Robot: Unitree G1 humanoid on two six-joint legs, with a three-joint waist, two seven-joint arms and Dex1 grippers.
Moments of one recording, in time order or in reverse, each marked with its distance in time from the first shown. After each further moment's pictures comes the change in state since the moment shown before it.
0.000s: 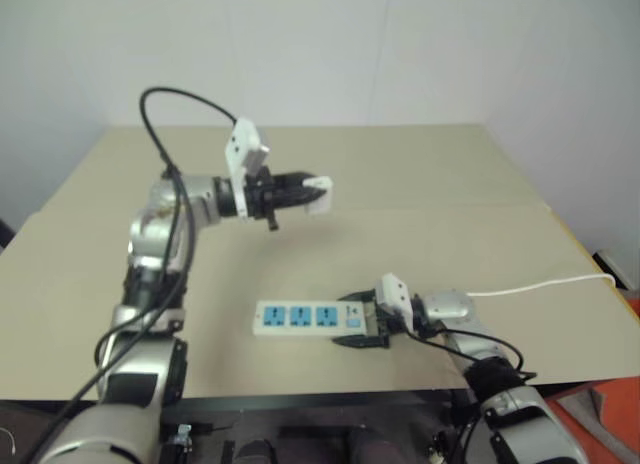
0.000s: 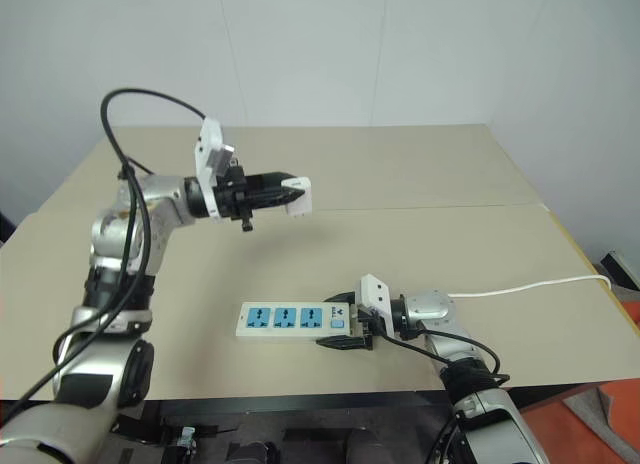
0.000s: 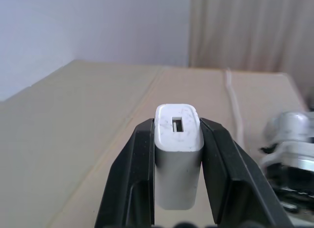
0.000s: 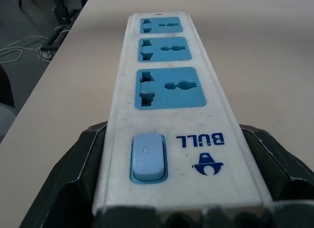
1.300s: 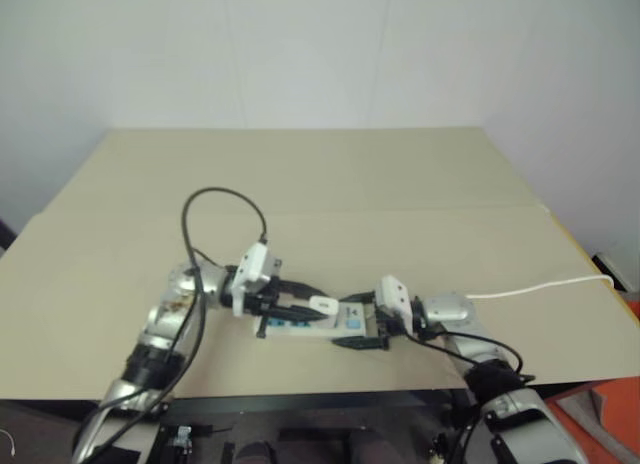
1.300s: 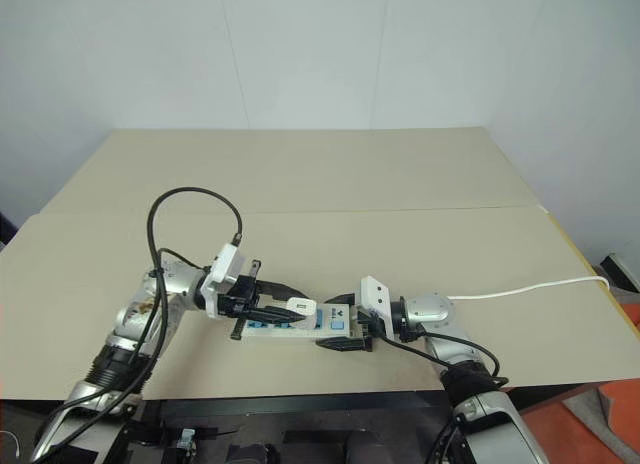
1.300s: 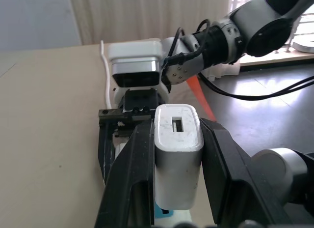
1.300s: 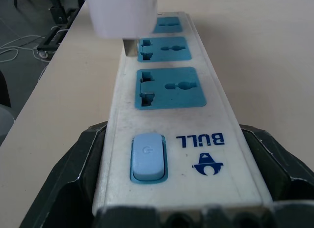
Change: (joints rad) left arm 0.354 0.045 -0.205 -0.074 -0.029 -0.362 -0.253; right arm 0.014 0.000 0.004 -0.007 -0.002 0.000 -0.017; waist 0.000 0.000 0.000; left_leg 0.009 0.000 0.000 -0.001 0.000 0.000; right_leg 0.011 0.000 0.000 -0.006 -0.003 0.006
